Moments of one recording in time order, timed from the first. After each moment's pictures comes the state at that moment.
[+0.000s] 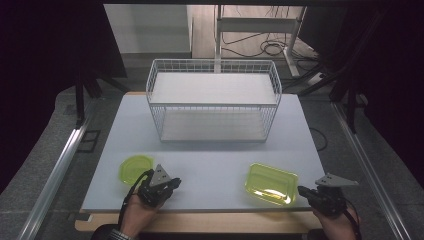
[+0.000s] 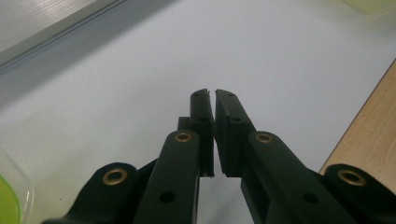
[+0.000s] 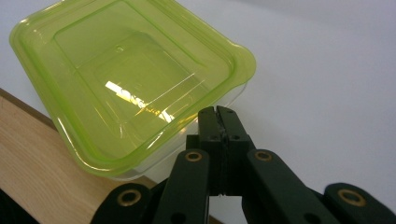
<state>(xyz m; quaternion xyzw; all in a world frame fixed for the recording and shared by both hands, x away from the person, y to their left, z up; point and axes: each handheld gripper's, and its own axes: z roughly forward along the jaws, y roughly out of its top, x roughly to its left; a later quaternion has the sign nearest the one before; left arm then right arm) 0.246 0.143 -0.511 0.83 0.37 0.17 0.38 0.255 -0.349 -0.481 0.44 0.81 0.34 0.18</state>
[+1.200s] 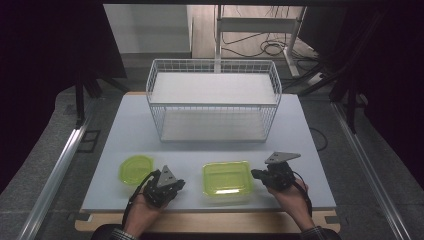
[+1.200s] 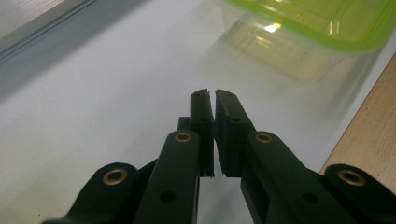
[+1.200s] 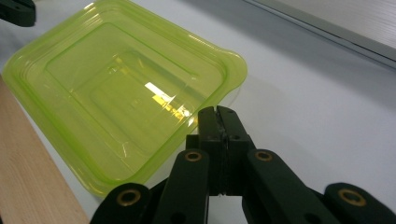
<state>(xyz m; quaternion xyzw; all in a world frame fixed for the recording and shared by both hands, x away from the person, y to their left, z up) 0.249 0.131 -0.516 0.85 0.35 0.16 0.36 0.318 -0.234 -0.486 0.33 0.86 0.37 0.10</state>
